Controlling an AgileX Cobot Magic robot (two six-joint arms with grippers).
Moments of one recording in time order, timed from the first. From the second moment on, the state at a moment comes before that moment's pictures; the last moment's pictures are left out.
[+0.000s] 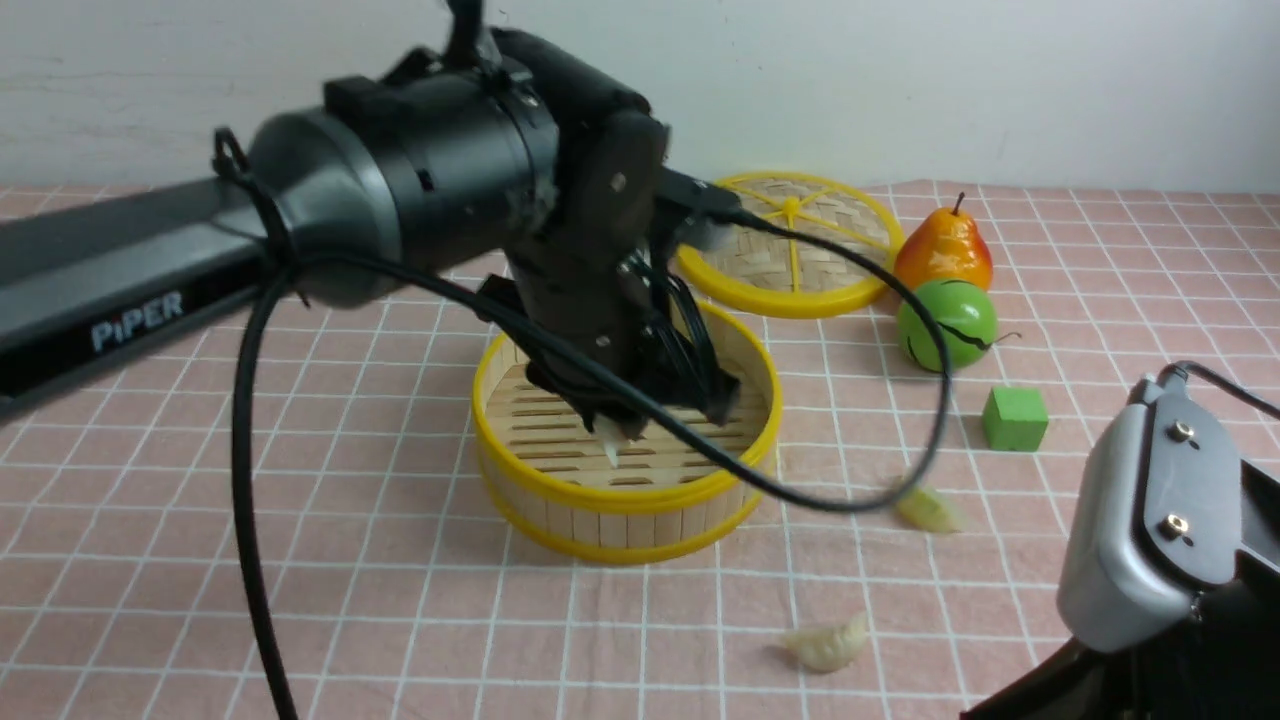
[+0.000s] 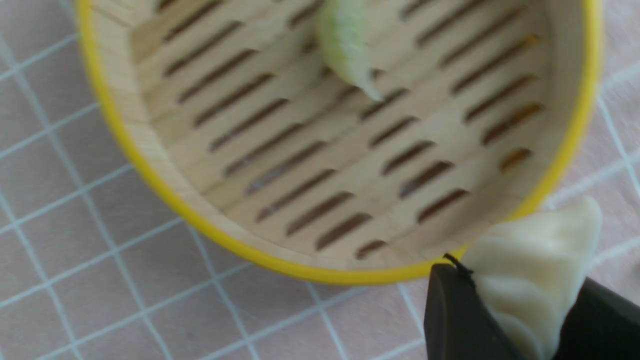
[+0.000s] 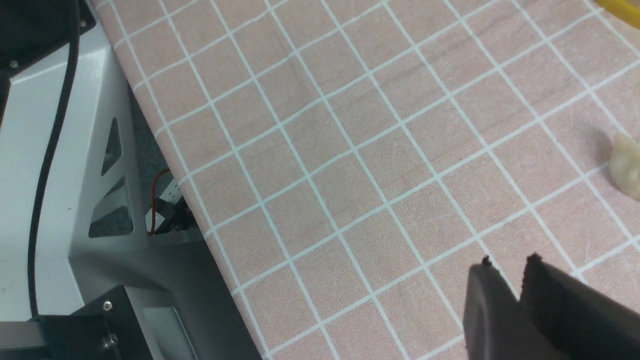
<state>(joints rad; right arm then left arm) 0.49 0.99 -0.78 0.61 0.91 -0.68 -0.63 1.87 -1.69 0.13 1.02 -0.22</state>
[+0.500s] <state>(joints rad) 0.49 0.99 -0.78 0.64 0.91 -0.68 -0.48 2.10 -1.71 0.07 0.79 -0.23</state>
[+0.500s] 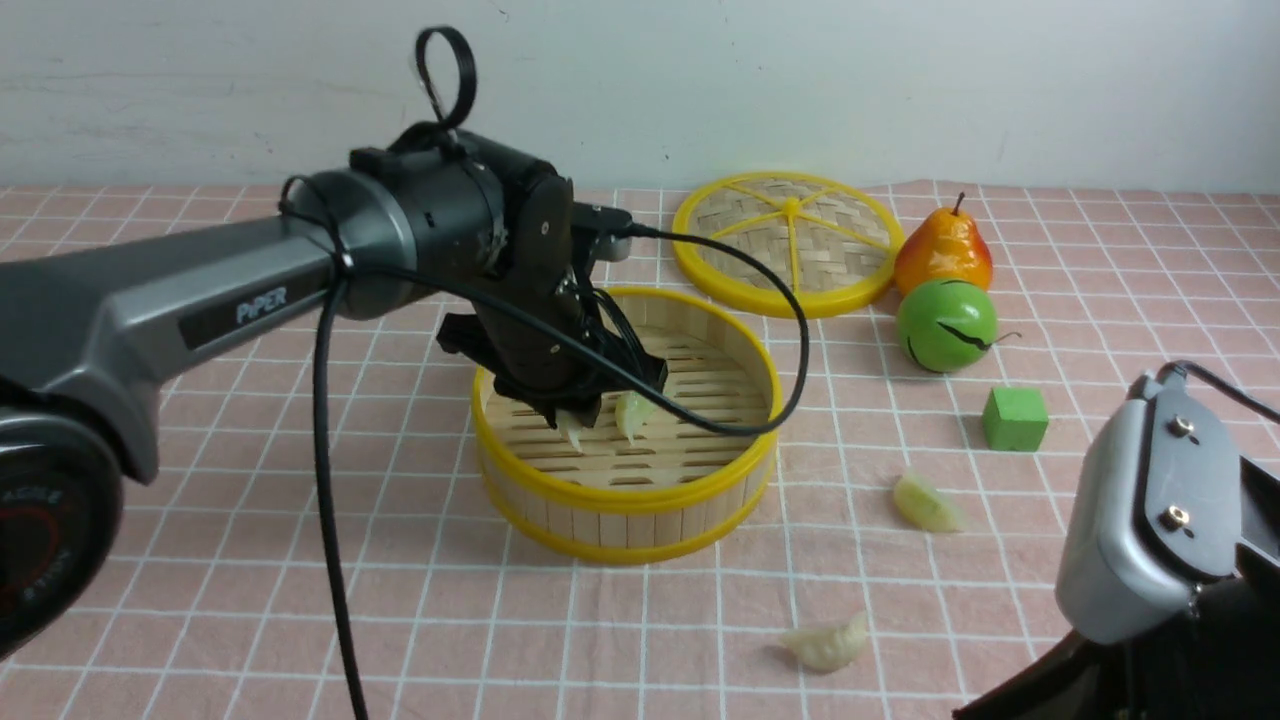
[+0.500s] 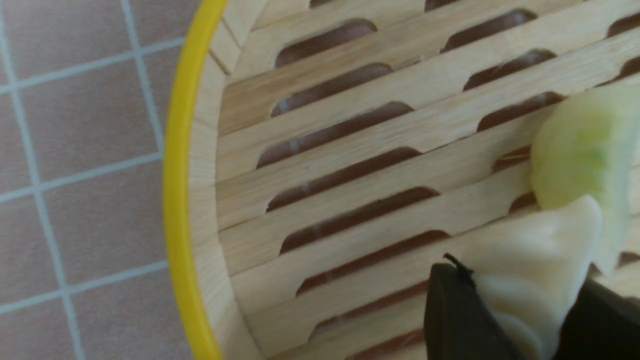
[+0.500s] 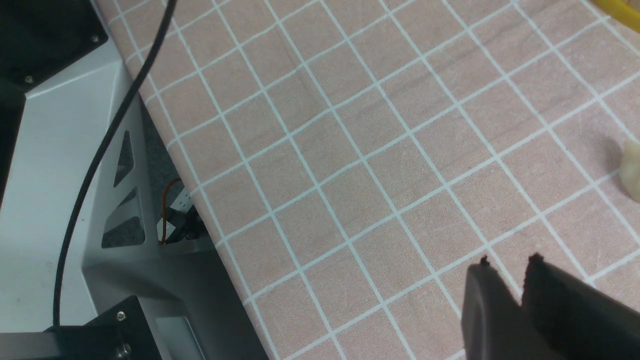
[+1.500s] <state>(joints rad) 0.33 1.48 -1.14 0.54 1.06 -0.81 -0.48 1.30 -1.50 0.08 1.22 -0.24</state>
